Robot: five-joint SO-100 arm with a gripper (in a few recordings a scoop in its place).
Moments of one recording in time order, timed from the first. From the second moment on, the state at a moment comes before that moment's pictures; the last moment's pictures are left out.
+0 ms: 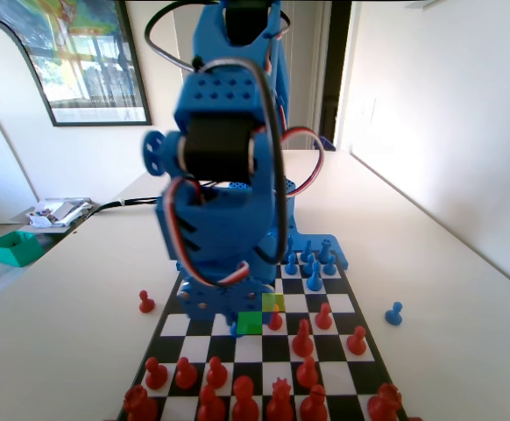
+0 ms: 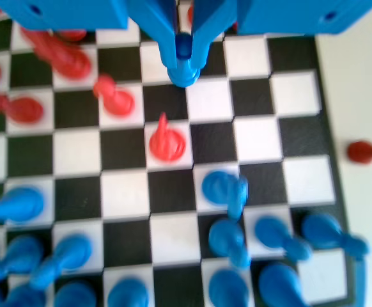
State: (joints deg) arm 7.0 63.5 96.0 58.9 -93.0
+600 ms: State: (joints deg) arm 5.3 64.8 100.9 56.2 -93.0
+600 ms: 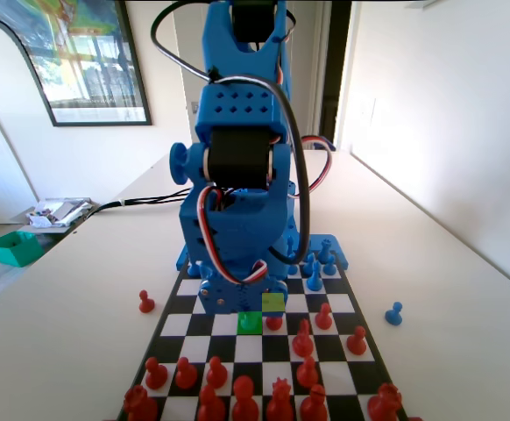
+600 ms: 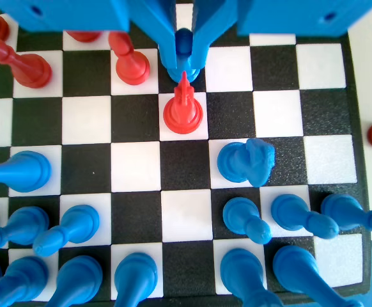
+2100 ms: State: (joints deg) arm 1.1 125.9 101.4 103.2 -107.7
